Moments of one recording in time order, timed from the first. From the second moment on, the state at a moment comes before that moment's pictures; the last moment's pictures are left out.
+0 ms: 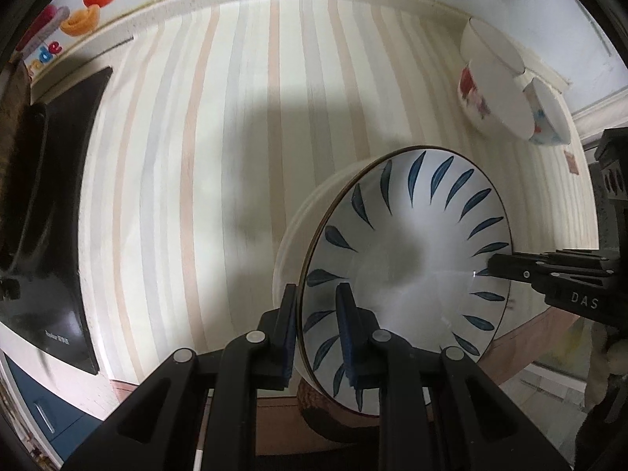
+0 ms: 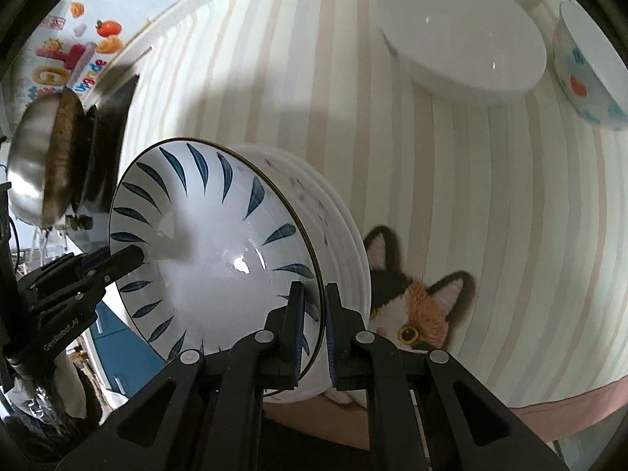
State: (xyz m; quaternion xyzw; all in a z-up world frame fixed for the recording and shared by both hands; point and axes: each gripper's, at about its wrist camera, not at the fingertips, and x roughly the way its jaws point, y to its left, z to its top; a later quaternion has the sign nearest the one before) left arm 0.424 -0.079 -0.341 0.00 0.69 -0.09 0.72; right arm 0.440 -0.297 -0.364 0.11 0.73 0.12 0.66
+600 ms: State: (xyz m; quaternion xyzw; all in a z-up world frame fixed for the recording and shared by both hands) left arm 0.426 -0.081 -0.364 0.01 0.71 -0.08 0.70; right arm 0.444 -0.271 -0.383 0.08 0.74 0.10 0.66
